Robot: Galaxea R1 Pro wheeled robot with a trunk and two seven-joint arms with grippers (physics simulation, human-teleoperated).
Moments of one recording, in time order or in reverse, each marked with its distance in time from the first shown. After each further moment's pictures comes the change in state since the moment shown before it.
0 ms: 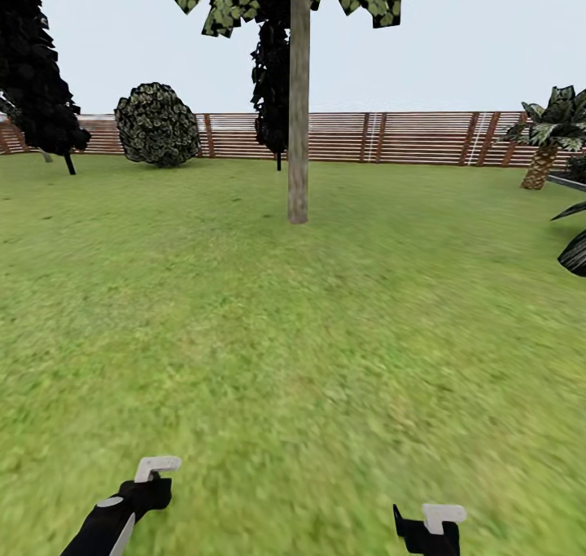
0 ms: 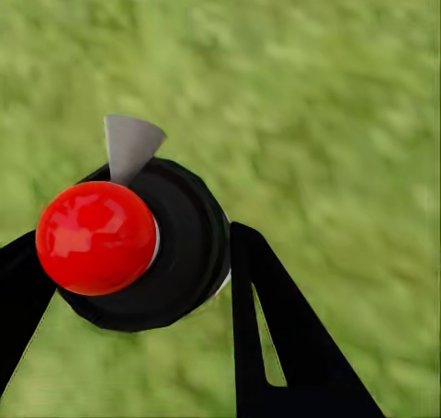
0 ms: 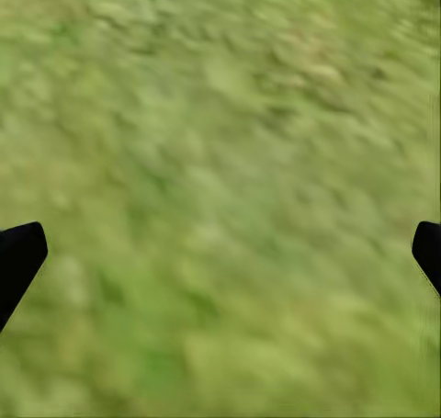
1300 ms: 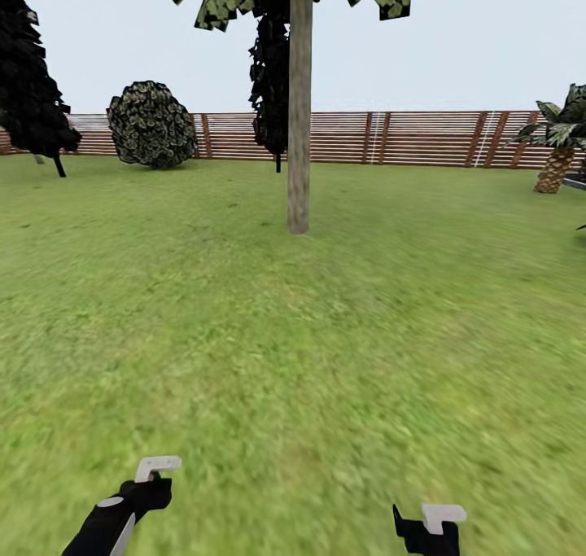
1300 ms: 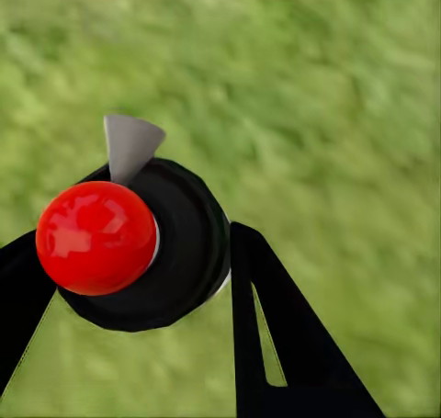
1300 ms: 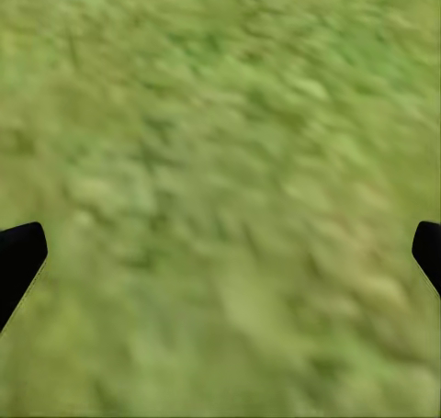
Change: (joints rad) left arm 0.000 -0.001 0.000 0.000 0.000 0.000 0.000; right arm 0.000 0.002 0.000 0.000 0.000 0.000 0.000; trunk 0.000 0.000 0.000
